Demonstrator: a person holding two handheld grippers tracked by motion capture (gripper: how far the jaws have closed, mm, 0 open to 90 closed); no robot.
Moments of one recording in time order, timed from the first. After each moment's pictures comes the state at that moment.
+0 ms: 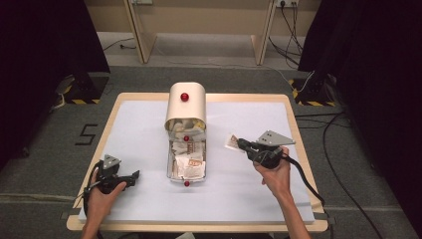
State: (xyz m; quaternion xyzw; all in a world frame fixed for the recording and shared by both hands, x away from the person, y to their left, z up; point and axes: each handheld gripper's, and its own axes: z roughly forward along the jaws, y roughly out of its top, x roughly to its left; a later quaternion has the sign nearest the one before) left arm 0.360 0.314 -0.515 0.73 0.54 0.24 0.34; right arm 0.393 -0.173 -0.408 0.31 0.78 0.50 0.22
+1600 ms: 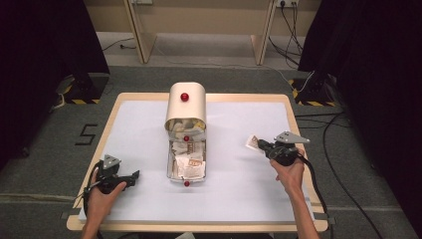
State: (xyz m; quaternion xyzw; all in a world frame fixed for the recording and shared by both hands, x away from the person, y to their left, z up) left arm 0.360 0.314 -0.515 0.73 0.54 0.24 0.34; right arm 0.421 -0.230 -0.448 0.41 0.76 0.46 0.22
